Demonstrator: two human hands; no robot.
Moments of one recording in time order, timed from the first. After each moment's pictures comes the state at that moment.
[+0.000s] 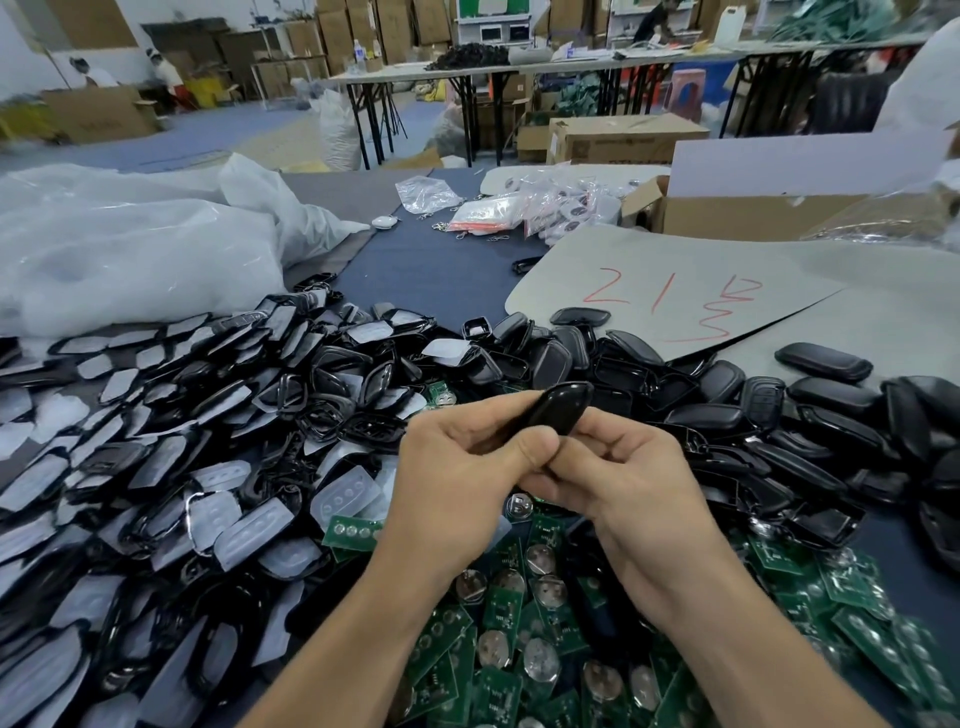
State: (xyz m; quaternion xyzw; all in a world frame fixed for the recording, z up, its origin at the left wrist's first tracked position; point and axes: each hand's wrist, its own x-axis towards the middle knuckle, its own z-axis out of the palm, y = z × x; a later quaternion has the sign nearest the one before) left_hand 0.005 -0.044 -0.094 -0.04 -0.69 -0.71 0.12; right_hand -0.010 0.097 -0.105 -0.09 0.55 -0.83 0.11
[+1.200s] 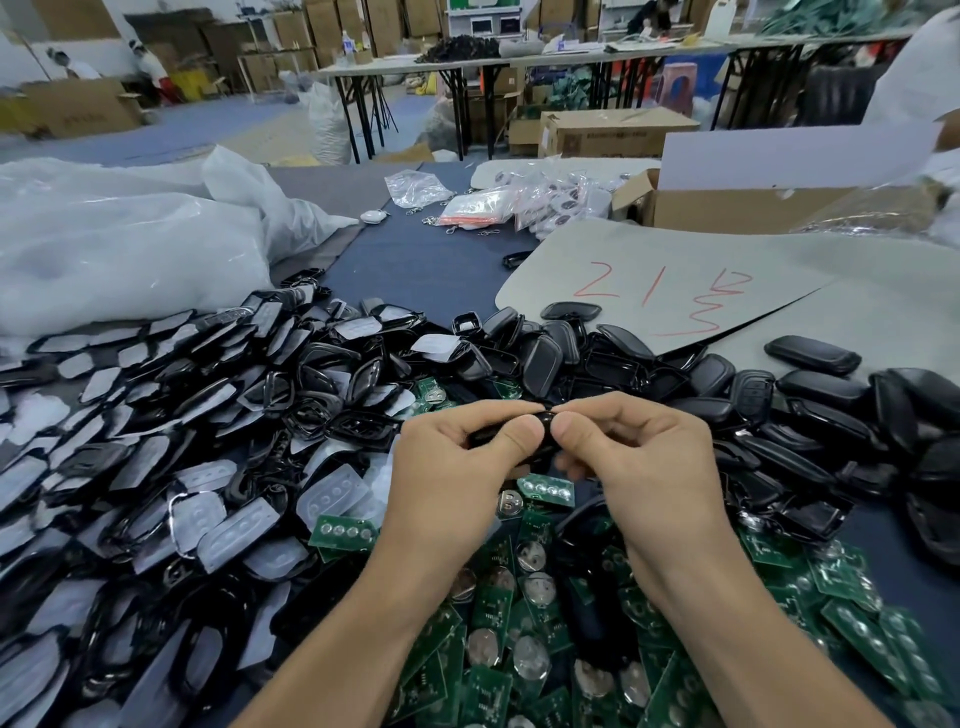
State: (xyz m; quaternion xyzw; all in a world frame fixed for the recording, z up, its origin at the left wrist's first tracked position) left_hand 0.003 -0.041 -0.098 0.02 -0.73 -0.68 0.12; right_hand -0.012 0.105 -0.095 -0.04 0.66 -0.74 -0.05
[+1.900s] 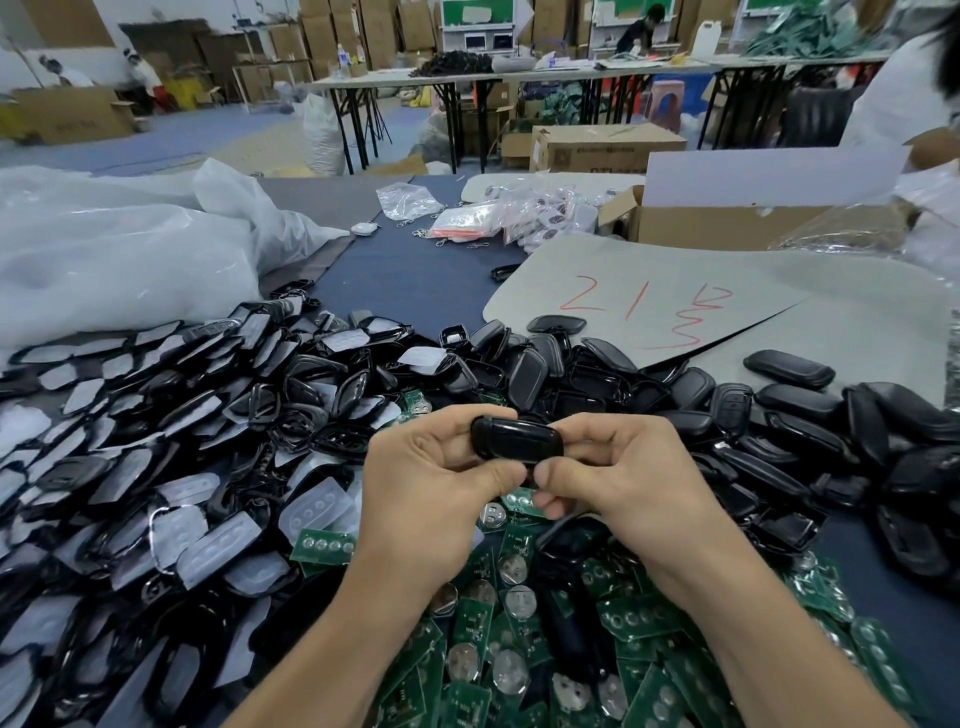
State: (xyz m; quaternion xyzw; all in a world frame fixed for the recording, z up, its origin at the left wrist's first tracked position) left_hand 0.001 -0.043 -0.105 -0.01 -0.70 -0.70 0.14; right_hand -0.025 0.128 -0.098 -0.12 0.70 -0.70 0.10
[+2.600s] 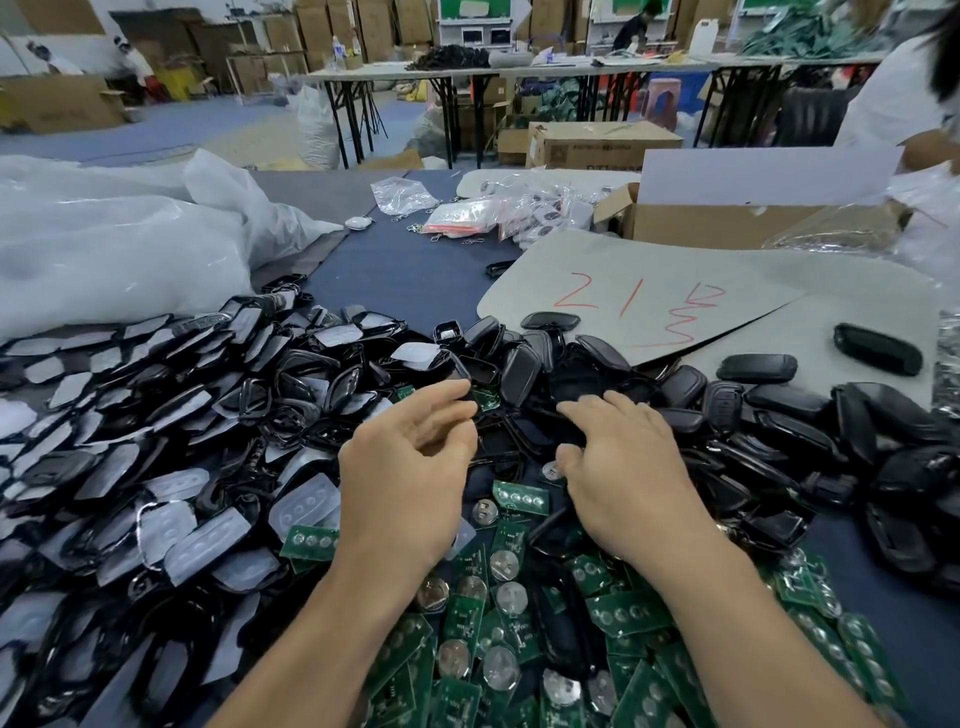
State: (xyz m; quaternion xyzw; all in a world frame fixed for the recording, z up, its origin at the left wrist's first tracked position) left_hand -0.002 -0.048 -0.105 0.08 -0.80 -0.55 0.22; right_hand -0.050 0.132 -0.118 -0.11 0.98 -0.17 -0.04
